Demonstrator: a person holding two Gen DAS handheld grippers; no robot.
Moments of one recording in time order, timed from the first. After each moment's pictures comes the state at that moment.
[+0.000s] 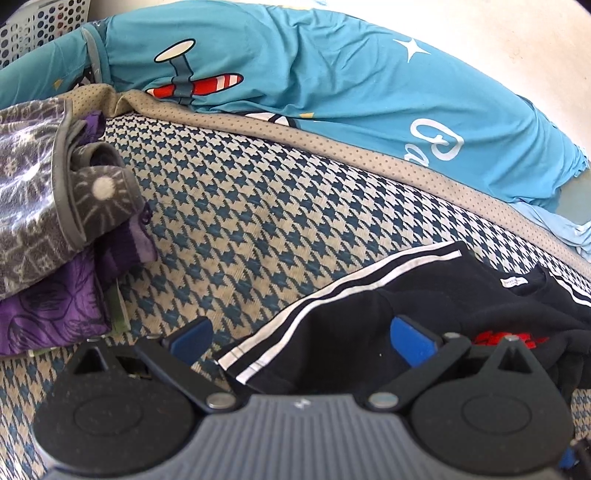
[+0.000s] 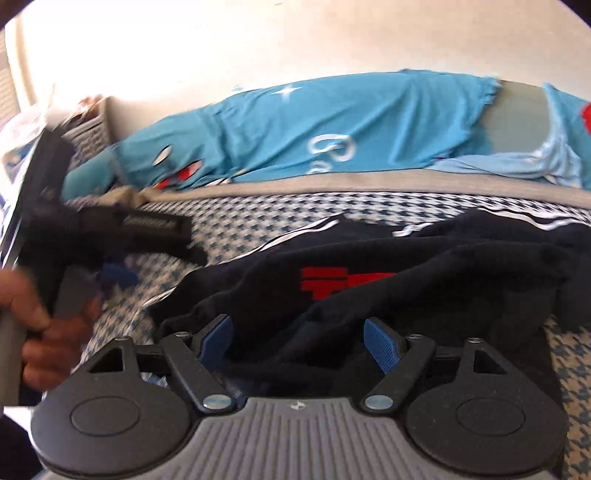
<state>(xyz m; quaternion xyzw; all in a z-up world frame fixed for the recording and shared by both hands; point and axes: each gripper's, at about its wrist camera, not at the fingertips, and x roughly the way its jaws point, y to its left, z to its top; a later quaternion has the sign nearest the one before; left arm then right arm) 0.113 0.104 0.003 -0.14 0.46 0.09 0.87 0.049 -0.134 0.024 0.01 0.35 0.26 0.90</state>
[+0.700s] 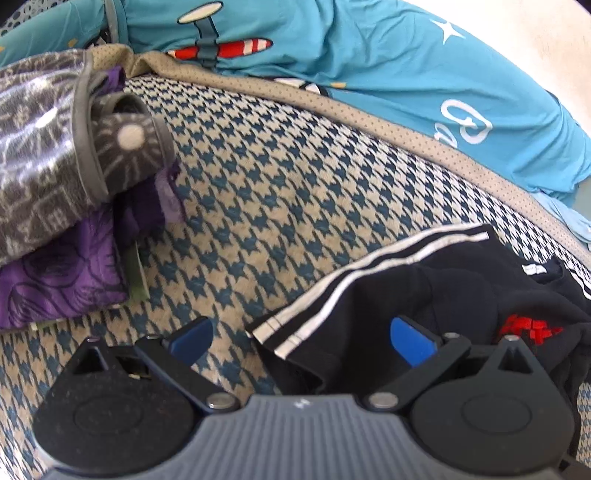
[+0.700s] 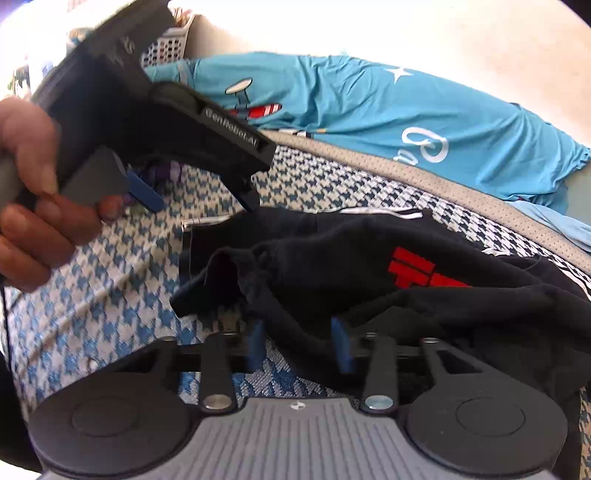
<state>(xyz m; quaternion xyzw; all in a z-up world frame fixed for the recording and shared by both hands) 0.107 0.127 -0.014 -0.17 0.49 0.09 0.85 0.032 -0.067 -0.018 -0.16 0.33 0.30 0.88</state>
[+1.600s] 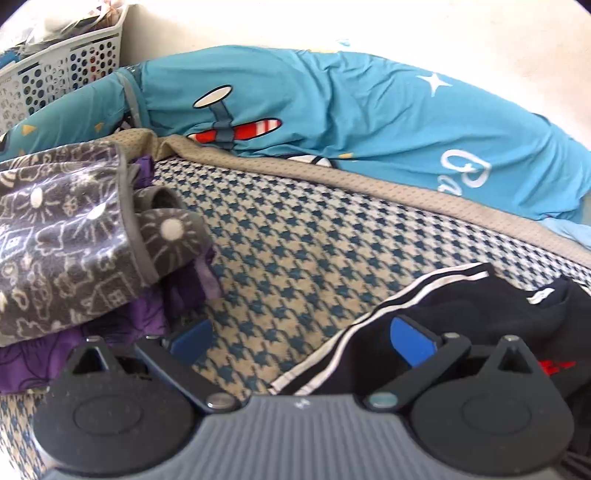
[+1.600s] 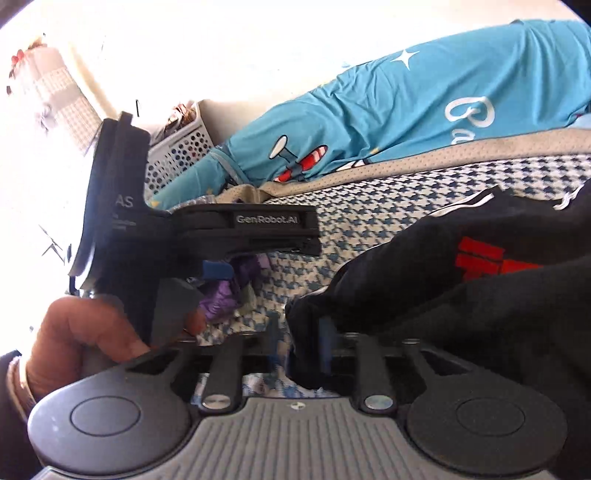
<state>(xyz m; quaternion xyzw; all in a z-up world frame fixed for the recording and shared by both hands) 0.096 0.112 0.024 -0.08 0.40 0.14 0.90 0.058 -0.072 0.011 0.12 0.35 0.39 0.84</state>
